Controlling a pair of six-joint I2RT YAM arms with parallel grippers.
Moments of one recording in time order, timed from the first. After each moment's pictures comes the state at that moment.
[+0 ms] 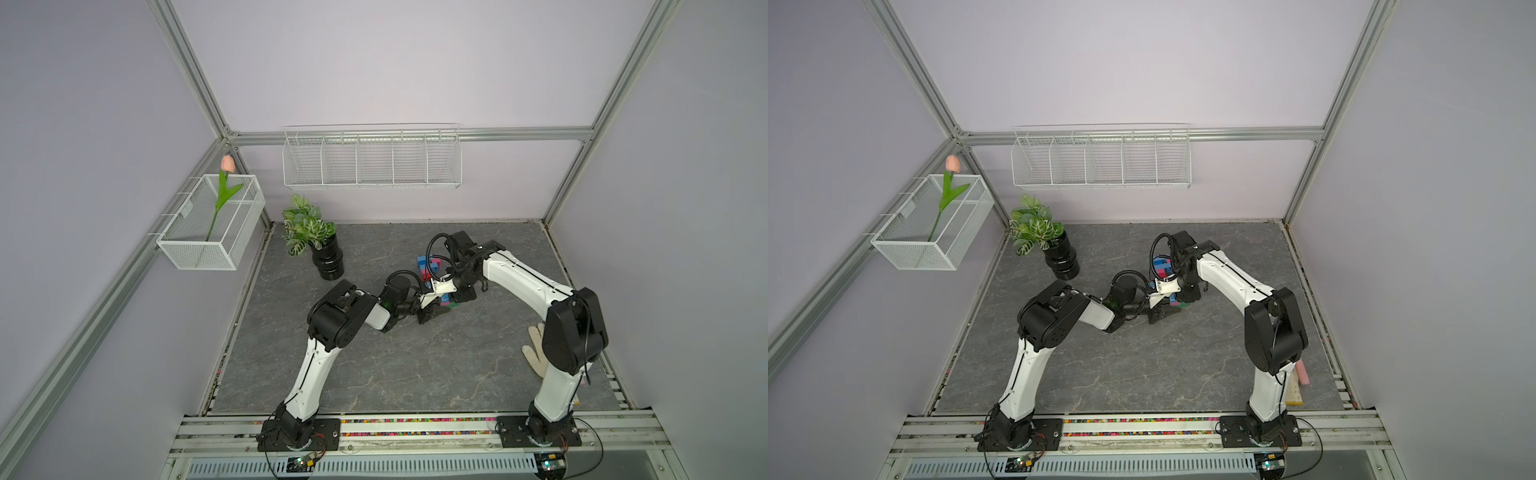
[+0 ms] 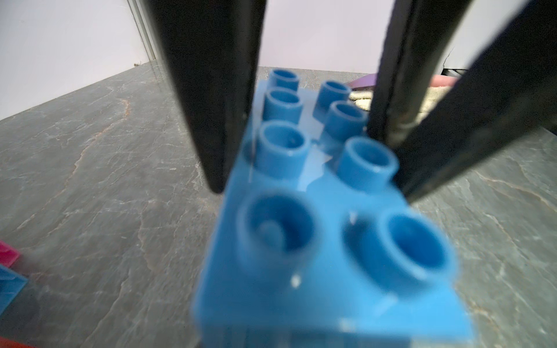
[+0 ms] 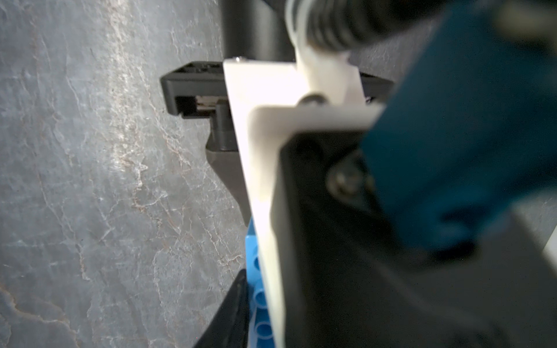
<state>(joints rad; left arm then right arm) -0.72 2.29 1.08 0.84 0.74 0.27 0.49 1.85 1.52 -1.01 -0.08 -1.27</state>
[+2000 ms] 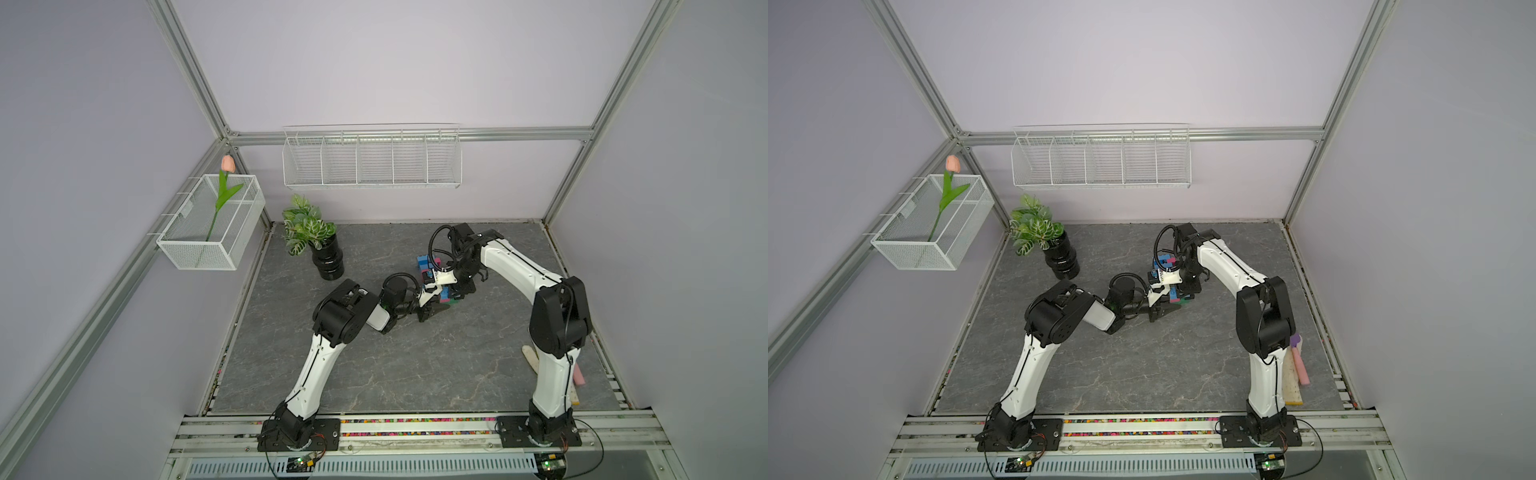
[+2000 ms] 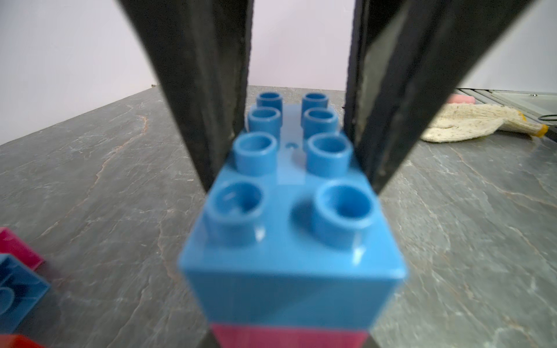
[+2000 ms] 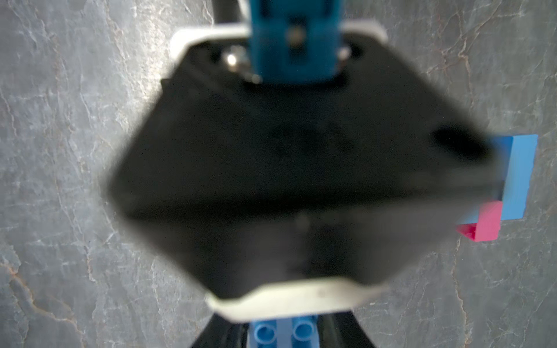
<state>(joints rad) -0.70 2.38 1.10 1.01 0.76 0.20 0.43 2.02 1.70 -1.14 -0.20 -1.28</state>
